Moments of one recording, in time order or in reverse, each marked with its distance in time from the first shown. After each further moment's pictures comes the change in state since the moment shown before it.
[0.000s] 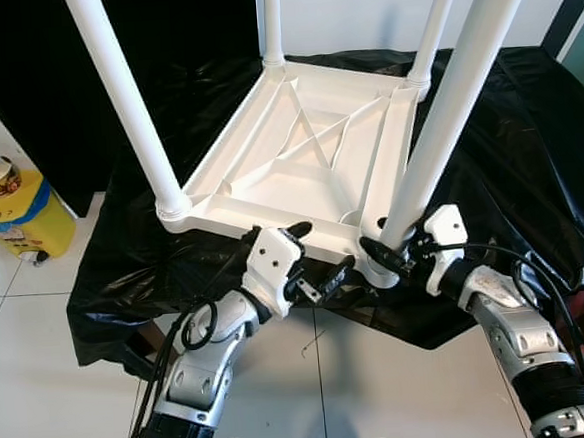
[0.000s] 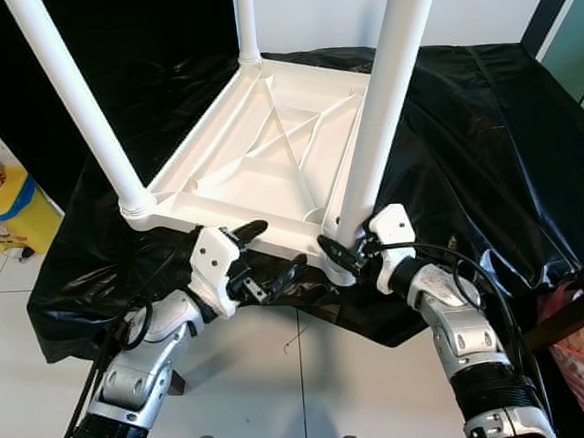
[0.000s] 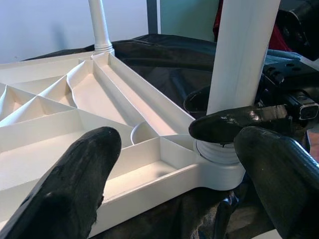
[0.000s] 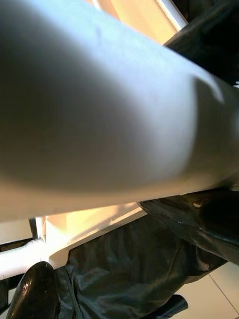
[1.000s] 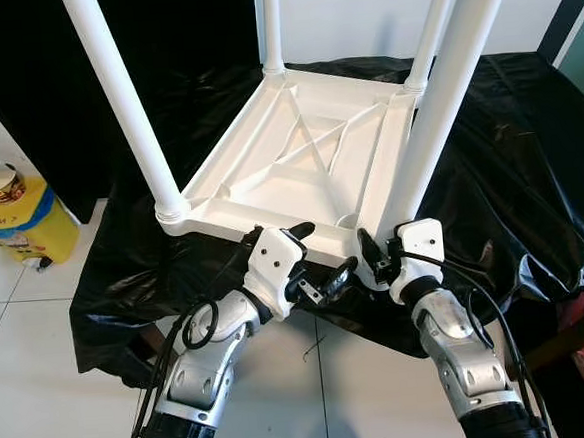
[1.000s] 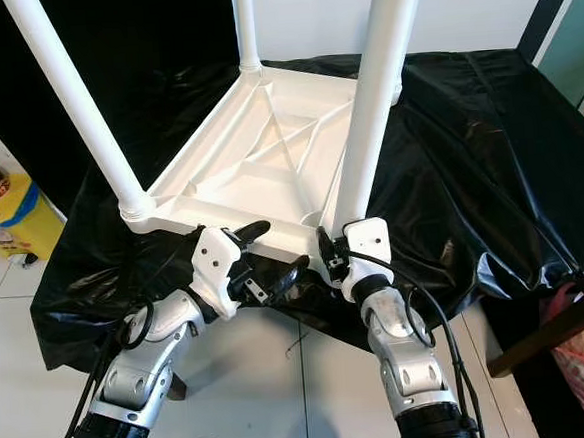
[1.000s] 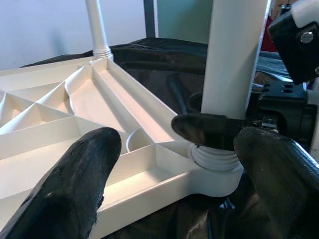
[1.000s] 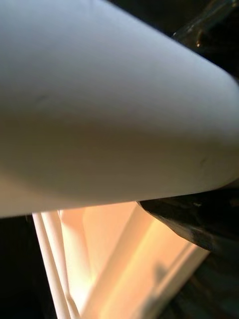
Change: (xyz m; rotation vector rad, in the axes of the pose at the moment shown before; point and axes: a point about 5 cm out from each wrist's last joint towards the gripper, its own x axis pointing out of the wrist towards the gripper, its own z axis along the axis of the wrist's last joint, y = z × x) left arm 0.001 0.000 0.001 -0.001 -0.004 -0.002; right arm 0.008 0.040 -0.002 0.090 -0.006 -0.577
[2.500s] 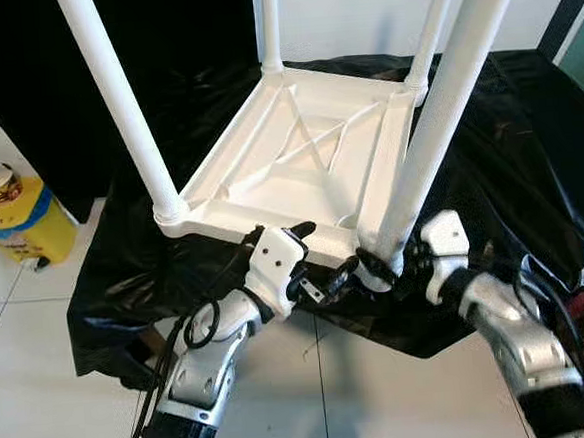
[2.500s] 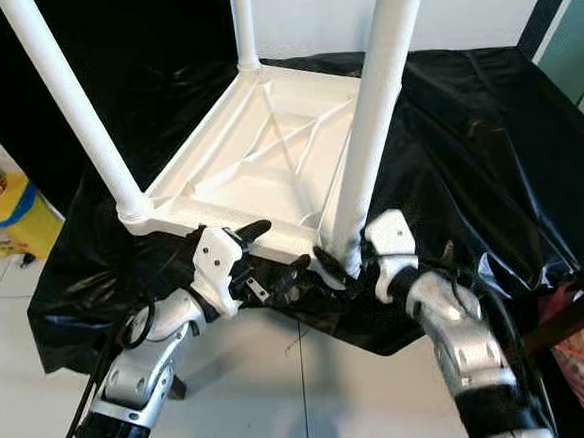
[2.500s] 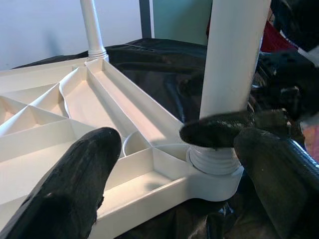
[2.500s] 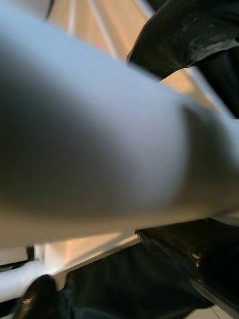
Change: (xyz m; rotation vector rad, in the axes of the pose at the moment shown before) left arm 0.002 -0.001 0.002 0.001 -0.006 -0.010; right arm 0.010 -0.037 0.022 -0.162 -0.012 0.520
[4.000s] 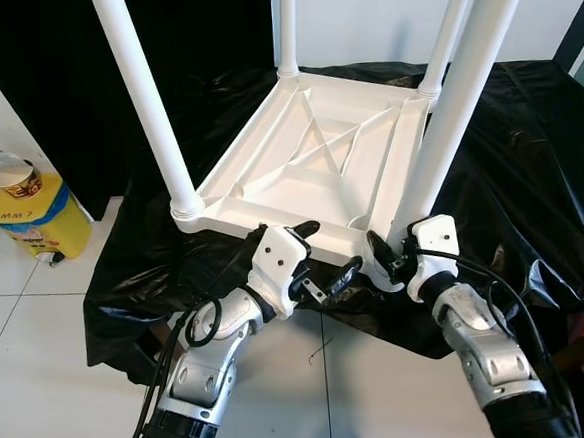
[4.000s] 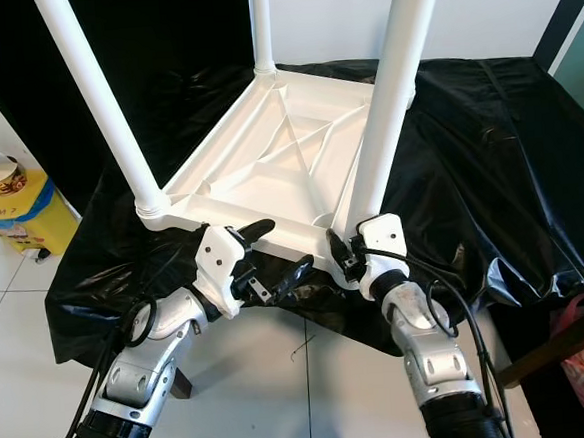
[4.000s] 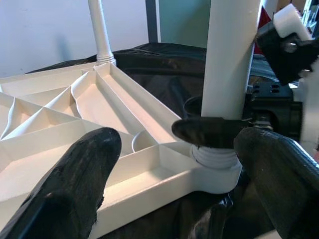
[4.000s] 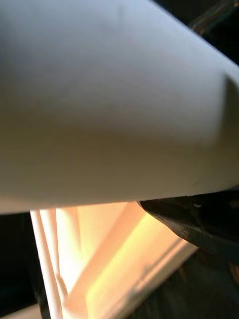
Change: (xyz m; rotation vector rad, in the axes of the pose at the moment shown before) left arm 0.002 -0.001 0.001 0.001 -0.003 -0.009; right arm 0.003 0.019 -0.021 0.140 0.038 -0.456
